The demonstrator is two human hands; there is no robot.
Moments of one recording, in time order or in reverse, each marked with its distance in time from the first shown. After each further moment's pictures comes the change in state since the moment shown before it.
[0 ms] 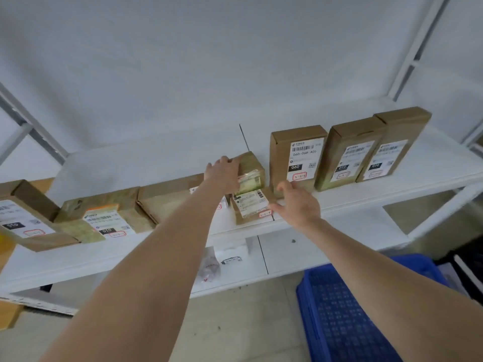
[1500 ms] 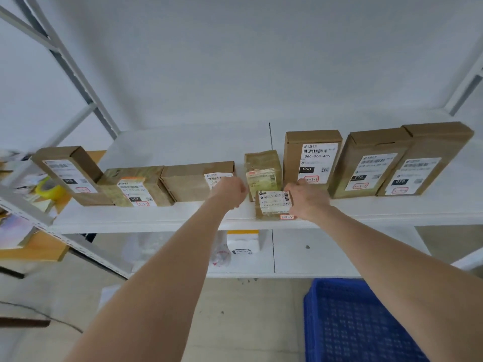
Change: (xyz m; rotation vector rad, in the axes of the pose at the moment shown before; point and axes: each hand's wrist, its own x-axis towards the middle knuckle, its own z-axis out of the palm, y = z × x) left_hand -0.062 0.020 0.025 -0.463 0.016 -0.279; right_hand 0.018 0.016 -0.028 -0.329 -0.249 -0.225
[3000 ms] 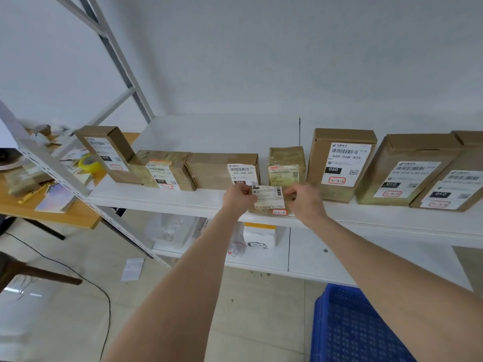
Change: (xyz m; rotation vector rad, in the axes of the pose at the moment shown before) left_hand -0.031 -0.018 0.023 -0.610 0.174 -0.310; right_hand 0.016 -0.035 0.032 0.626 0.188 -0.075
